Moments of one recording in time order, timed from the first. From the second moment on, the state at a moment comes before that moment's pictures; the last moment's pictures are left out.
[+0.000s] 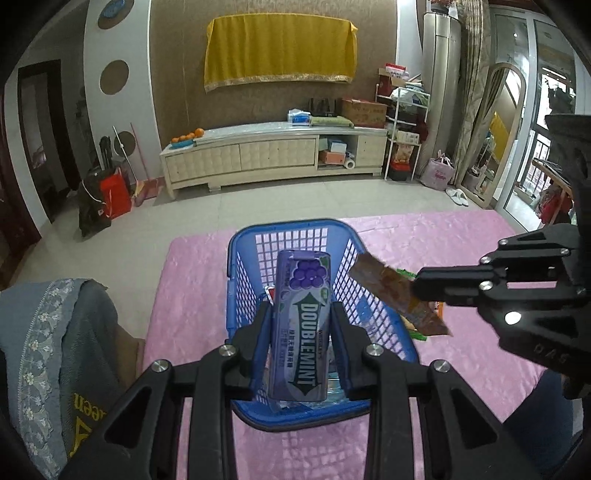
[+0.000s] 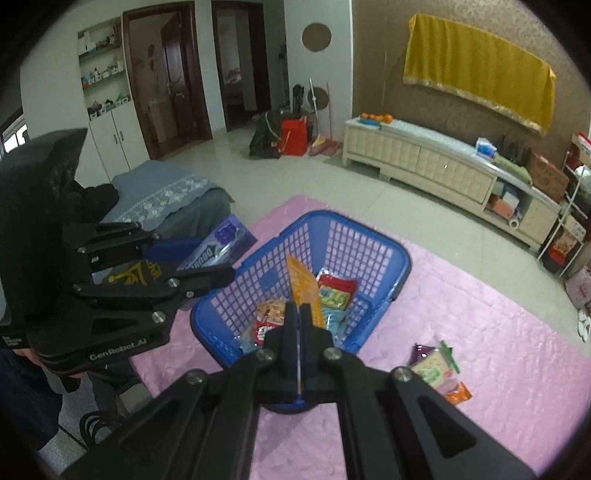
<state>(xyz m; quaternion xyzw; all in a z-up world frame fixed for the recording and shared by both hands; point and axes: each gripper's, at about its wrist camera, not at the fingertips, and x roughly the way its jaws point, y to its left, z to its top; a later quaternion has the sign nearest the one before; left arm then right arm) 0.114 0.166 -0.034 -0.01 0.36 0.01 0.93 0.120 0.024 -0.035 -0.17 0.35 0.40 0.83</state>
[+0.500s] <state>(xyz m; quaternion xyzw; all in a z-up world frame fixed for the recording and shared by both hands) 0.121 0.185 -0.073 -0.05 0.38 0.01 0.92 0.136 0.056 -0.079 -0.19 0.41 0.38 0.81</state>
